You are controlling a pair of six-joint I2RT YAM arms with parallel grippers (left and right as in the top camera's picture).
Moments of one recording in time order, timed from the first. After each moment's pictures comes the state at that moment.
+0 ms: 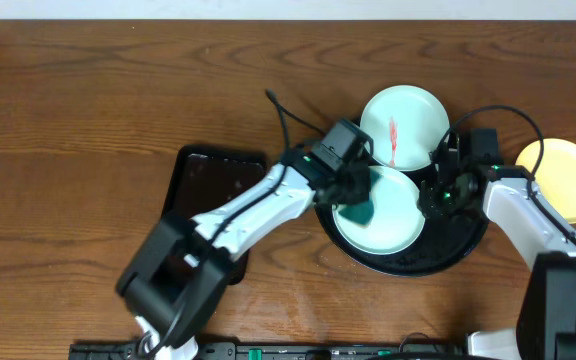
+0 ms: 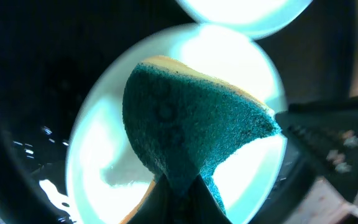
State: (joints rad) left arm -0.74 1.88 1.28 -0.47 0.28 -0.70; right arm 0.01 1.62 0.86 -0.62 -0.21 0.04
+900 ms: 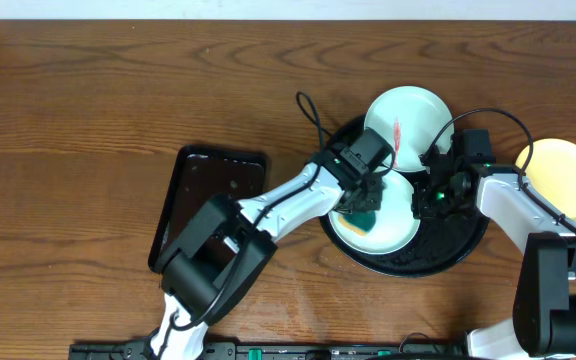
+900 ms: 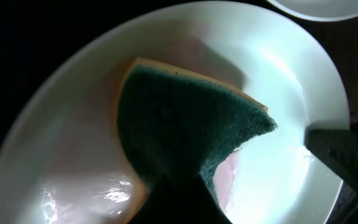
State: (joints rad) left arm -0.81 2.05 1.39 -0.52 0.18 -0.71; right arm 0.02 1.69 0.86 -0.58 -0.30 0.02
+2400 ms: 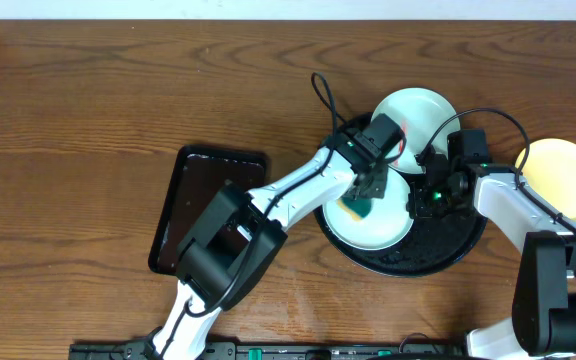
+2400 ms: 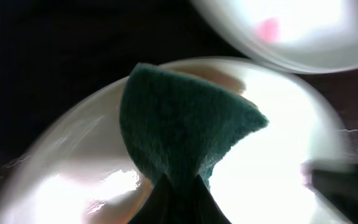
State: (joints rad) left arm -0.79 2.14 1.58 -0.62 0.15 -0.59; right arm 0.03 1.70 0.86 -0.58 -0.33 0.02
